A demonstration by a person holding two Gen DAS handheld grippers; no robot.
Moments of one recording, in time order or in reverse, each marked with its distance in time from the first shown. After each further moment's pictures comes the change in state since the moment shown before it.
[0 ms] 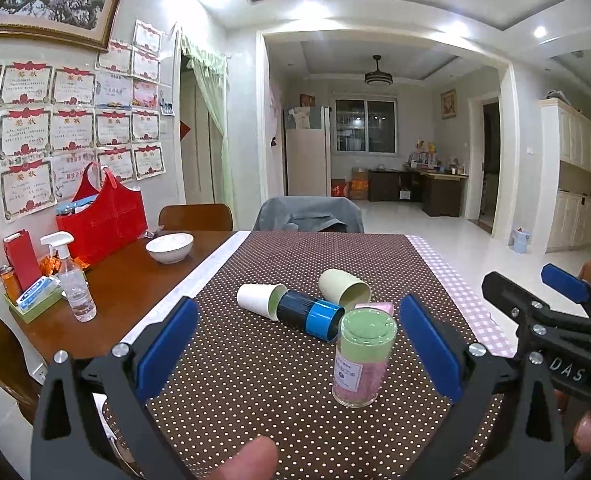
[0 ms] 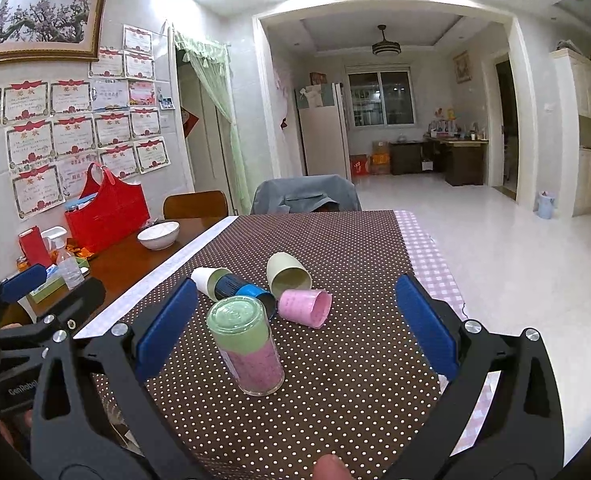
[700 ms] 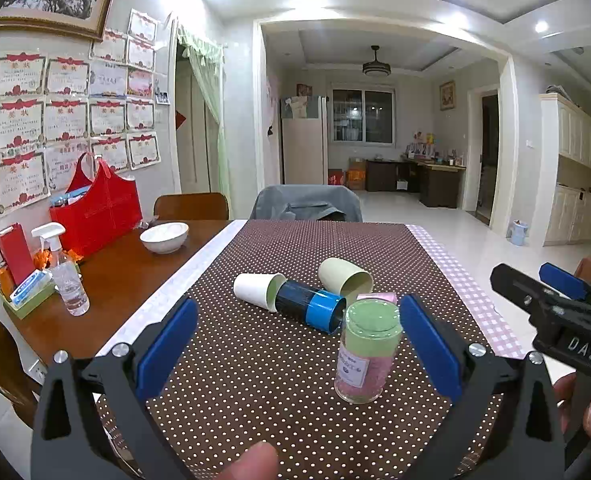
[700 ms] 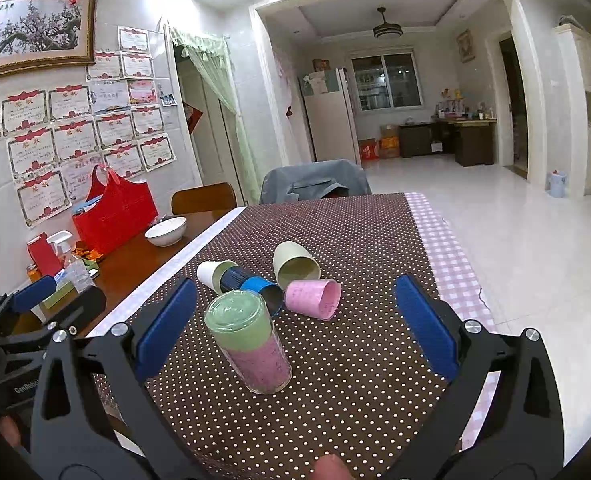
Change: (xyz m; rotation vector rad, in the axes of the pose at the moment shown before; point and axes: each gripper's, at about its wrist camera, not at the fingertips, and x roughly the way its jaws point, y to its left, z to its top) left arm 0.020 0.004 -0.007 0.002 0.038 -0.014; right arm 0.017 -0.013 -0.002 0.044 0.042 0.043
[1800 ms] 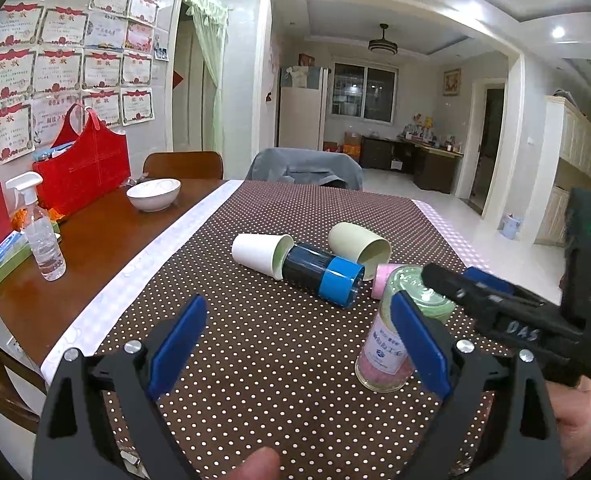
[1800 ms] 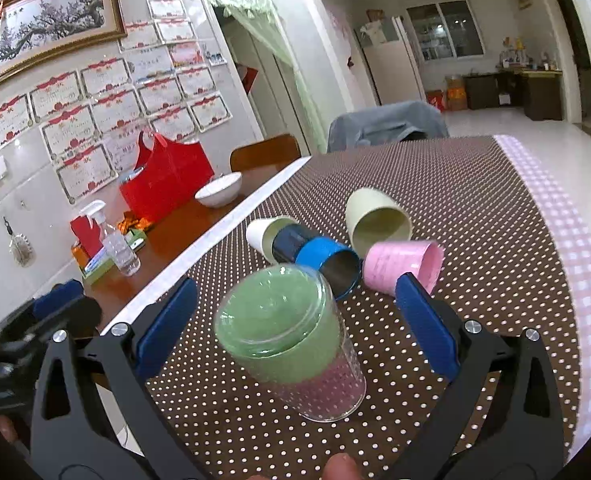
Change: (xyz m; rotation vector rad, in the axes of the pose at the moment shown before) left arm 0.065 0.042 -0.029 -0.073 0.117 -0.054; right arm 0.118 0.008 -0.030 0.047 0.155 0.276
